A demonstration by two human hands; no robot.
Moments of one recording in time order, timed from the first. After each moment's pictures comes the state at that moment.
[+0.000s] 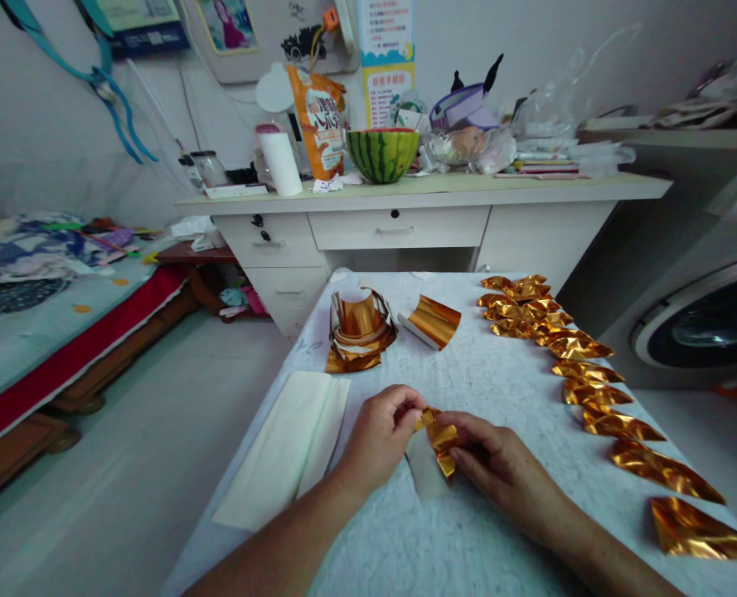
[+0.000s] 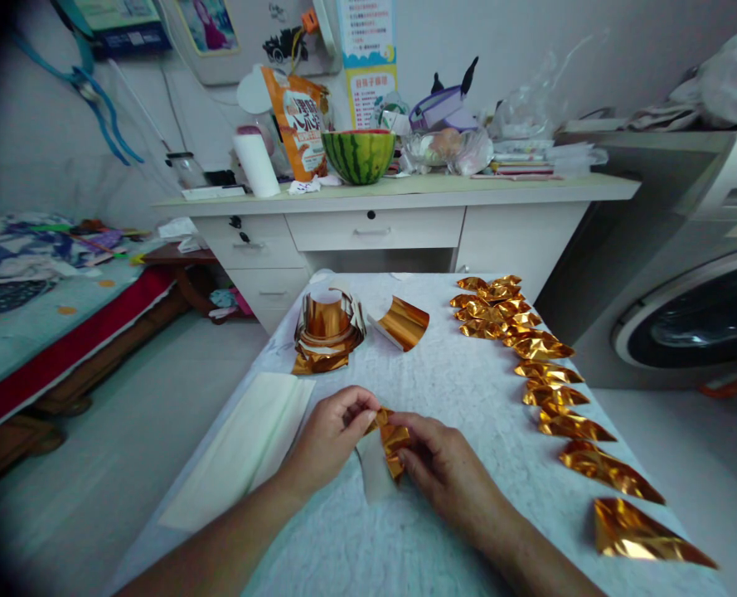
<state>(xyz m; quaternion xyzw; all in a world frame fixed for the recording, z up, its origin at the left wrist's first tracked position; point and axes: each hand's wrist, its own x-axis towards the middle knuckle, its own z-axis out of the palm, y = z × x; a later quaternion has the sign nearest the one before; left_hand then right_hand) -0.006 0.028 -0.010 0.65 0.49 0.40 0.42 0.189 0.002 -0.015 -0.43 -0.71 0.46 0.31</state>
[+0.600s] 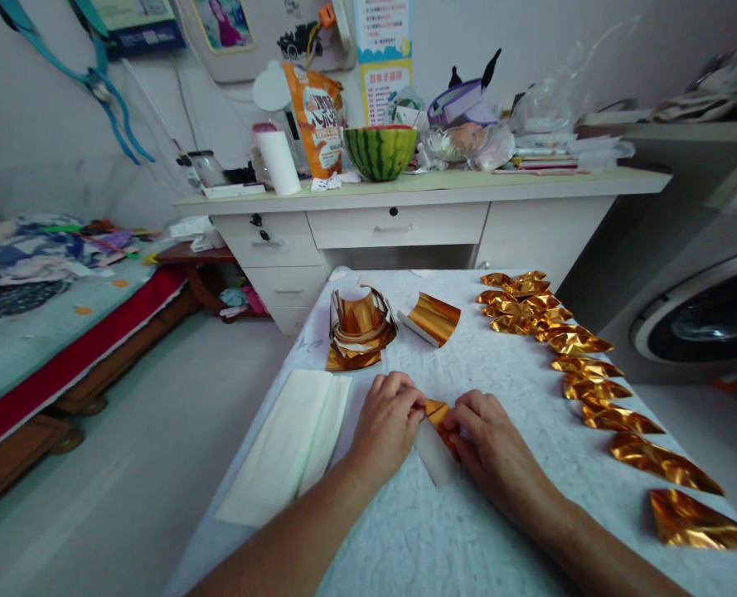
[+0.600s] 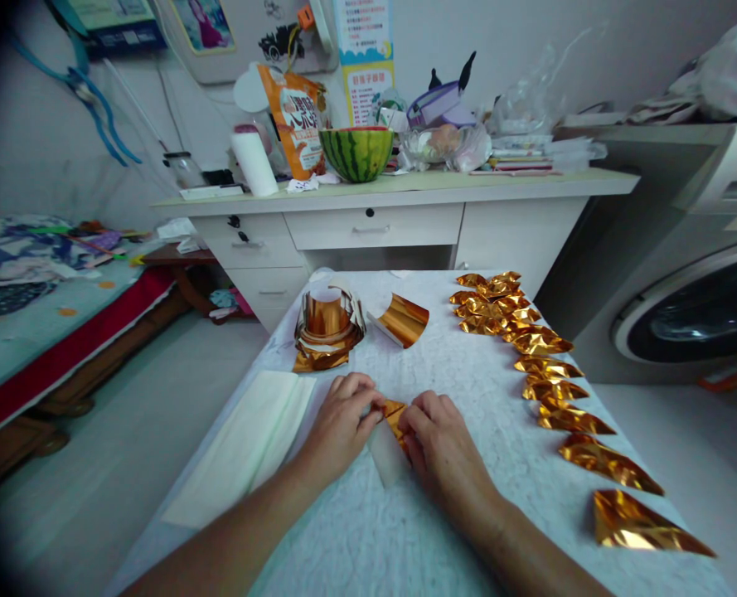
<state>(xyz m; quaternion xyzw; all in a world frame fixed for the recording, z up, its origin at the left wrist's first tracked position) -0.005 0.035 -0.018 0.80 0.51 0.28 0.17 0.180 0.011 -0.016 -0.50 -0.82 0.17 0.23</state>
